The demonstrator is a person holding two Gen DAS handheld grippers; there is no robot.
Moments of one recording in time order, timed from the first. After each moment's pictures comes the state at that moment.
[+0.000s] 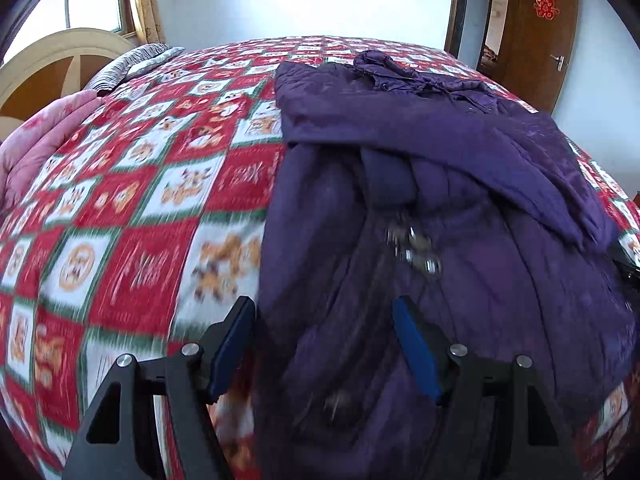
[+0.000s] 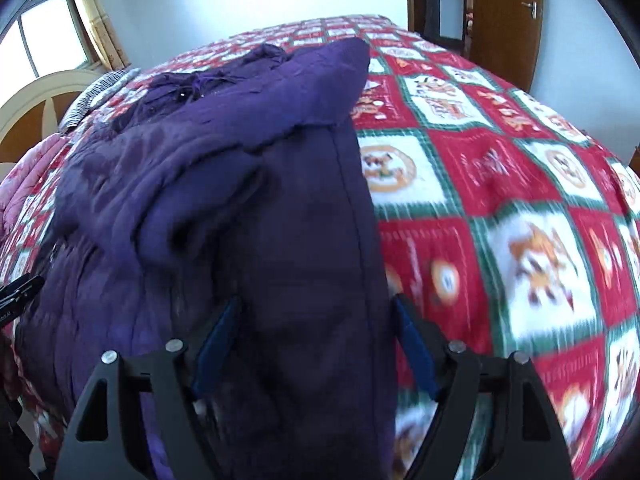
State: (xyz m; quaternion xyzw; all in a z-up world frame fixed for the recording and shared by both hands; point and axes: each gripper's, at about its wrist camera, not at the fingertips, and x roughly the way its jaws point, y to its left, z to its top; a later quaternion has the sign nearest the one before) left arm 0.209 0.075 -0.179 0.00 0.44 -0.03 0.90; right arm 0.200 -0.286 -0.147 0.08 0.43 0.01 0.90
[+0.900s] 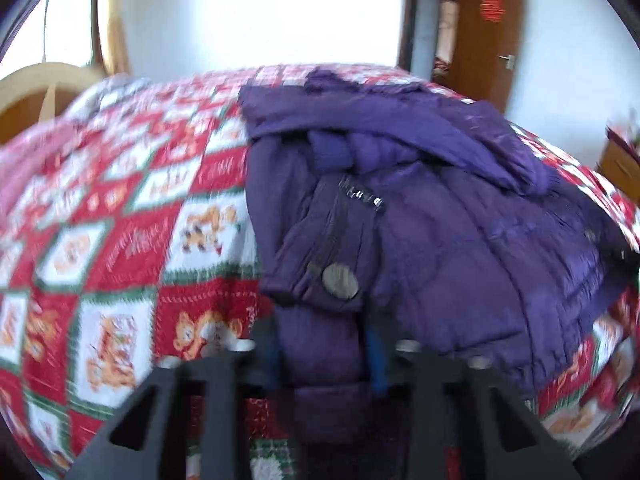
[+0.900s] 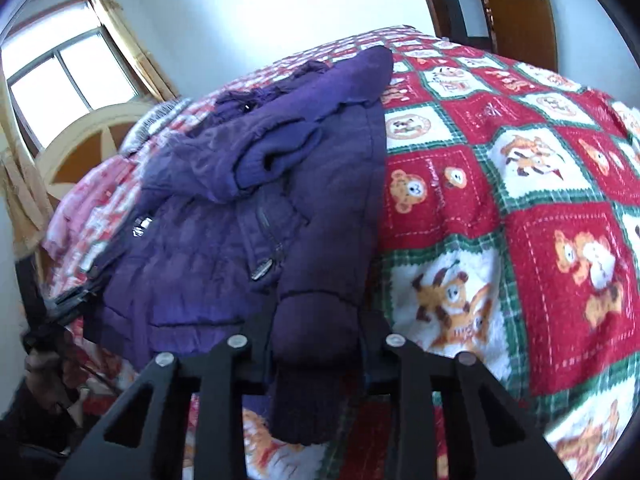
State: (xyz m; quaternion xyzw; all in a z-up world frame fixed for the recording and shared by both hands) left arm 0.144 0.074 -0.180 0.04 0.38 -0.11 0.92; right arm 0.126 -0.289 -0.151 0.17 0.37 0.11 0.90
